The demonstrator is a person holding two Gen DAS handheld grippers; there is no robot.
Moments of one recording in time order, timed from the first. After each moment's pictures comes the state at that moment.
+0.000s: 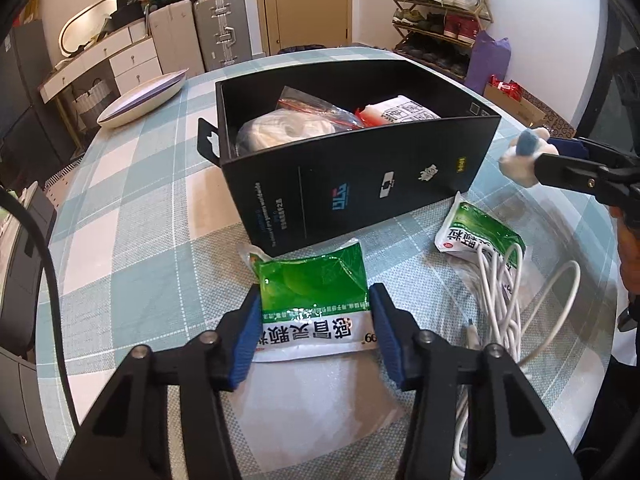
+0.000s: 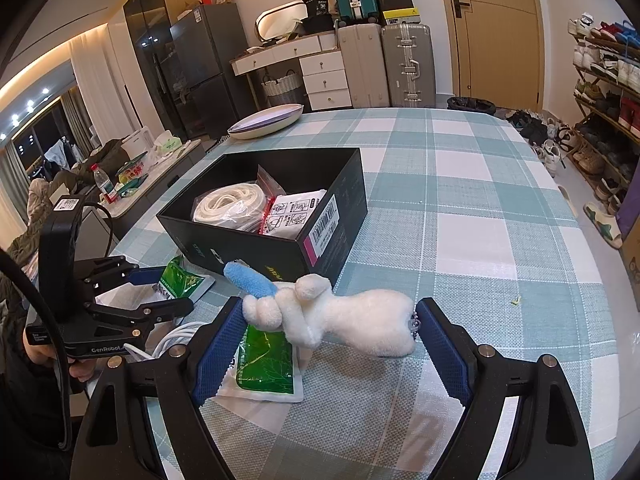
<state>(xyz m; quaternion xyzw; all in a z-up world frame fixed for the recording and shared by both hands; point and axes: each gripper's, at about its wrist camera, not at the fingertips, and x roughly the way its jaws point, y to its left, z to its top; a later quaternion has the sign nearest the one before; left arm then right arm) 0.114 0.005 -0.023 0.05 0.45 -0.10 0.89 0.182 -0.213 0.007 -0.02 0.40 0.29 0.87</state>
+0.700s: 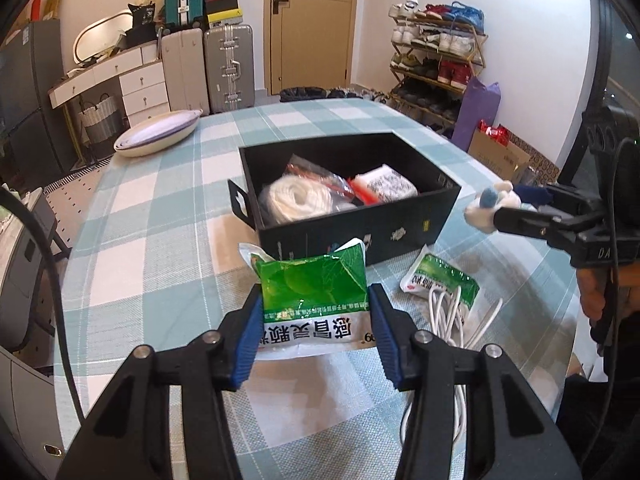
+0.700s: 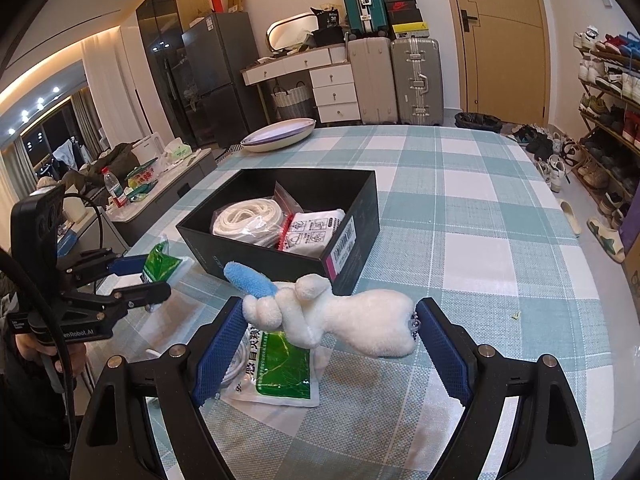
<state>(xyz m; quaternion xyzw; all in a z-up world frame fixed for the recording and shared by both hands) 0.087 0.018 0.026 0.01 0.38 -0.11 0.92 0.168 -0.208 0.027 -0.02 0.37 0.30 0.88</state>
